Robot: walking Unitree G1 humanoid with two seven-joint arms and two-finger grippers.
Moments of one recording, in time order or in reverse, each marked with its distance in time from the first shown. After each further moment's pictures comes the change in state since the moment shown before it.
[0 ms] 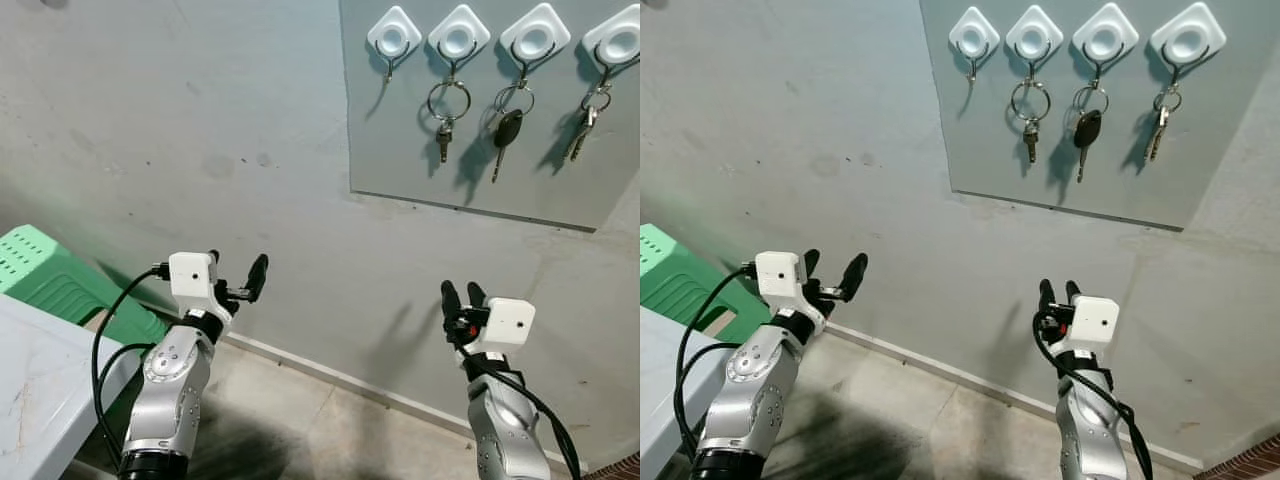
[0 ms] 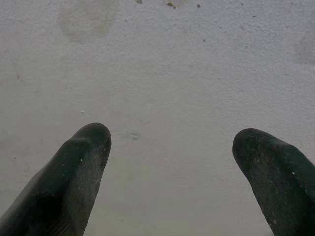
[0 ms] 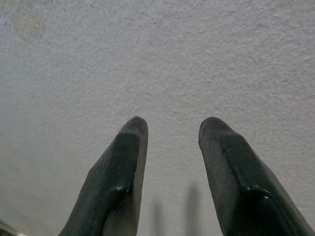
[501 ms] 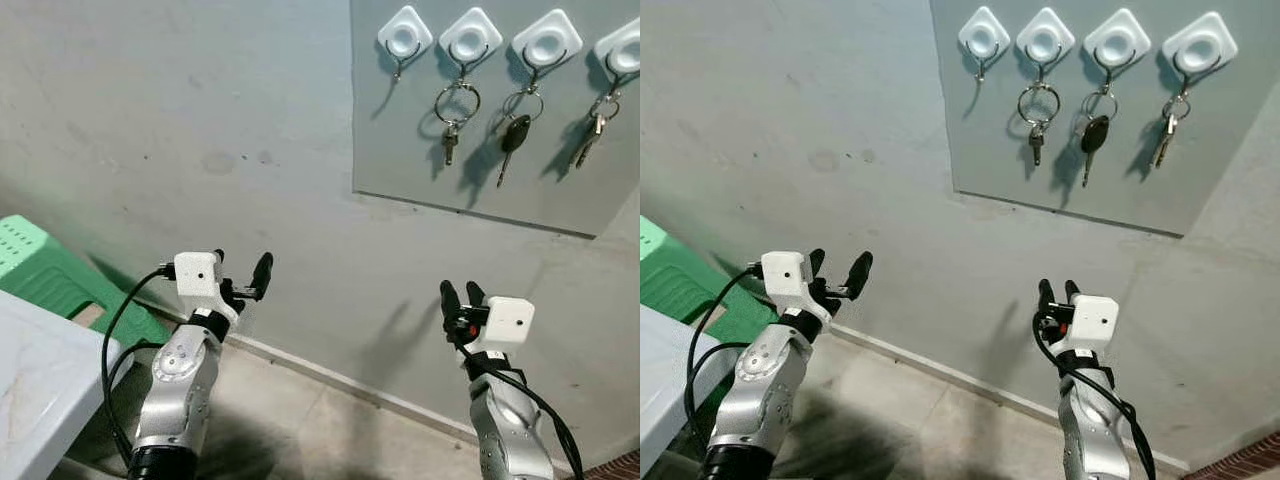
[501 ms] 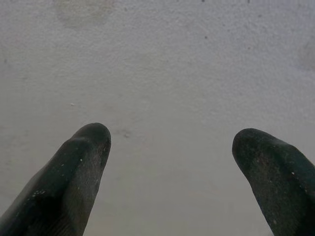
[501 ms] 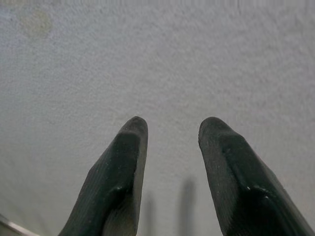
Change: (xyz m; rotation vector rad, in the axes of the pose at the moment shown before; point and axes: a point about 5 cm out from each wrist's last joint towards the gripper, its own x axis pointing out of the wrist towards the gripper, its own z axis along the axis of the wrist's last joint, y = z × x) left arm 0.008 -0.008 -0.003 -0.033 -0.021 0.017; right arm 0.005 -0.003 0.004 -0.021 0.009 0.031
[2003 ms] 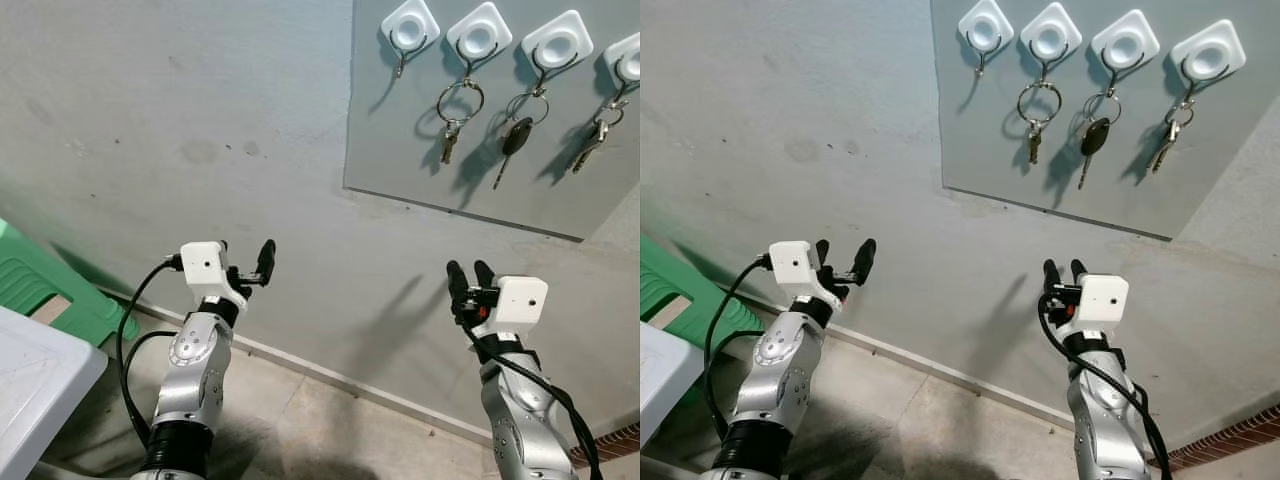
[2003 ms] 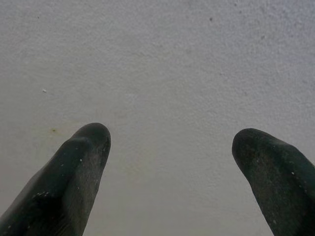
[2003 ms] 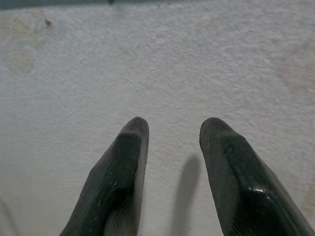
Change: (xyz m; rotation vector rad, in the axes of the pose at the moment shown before) left arm 0.016 -0.002 -0.003 -0.040 -0.026 0.035; right arm 0.003 -0.003 0.030 -0.032 -0.055 -0.003
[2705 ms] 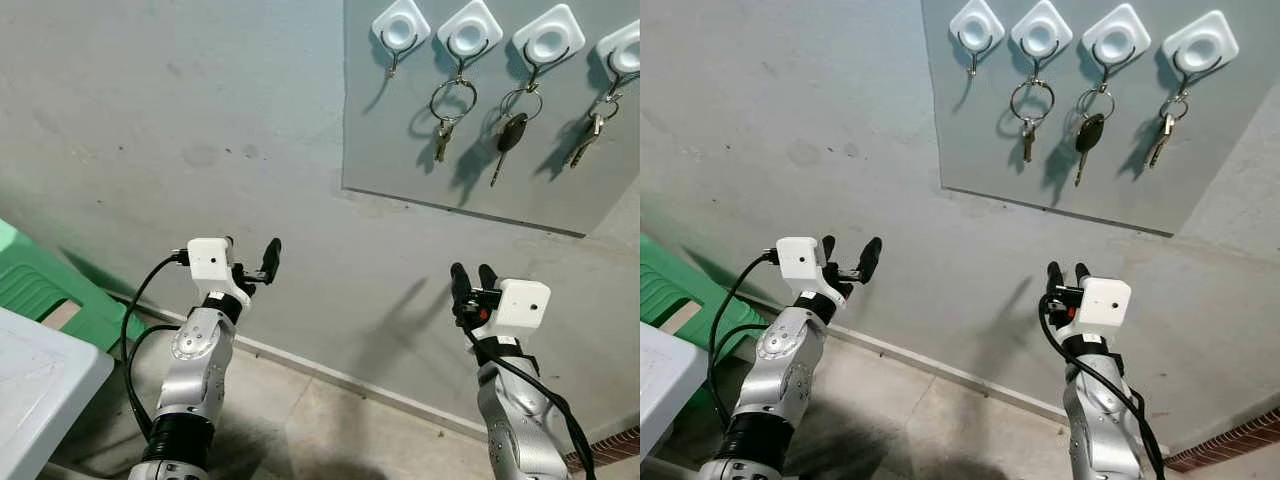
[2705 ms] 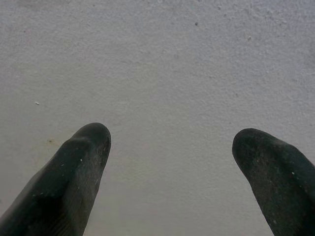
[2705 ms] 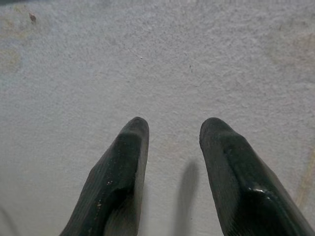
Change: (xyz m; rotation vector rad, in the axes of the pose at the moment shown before) left arm 0.005 -0.002 0.001 0.023 0.003 -0.035; right arm -0.002 0.003 -0.001 0.008 0.006 -0.039
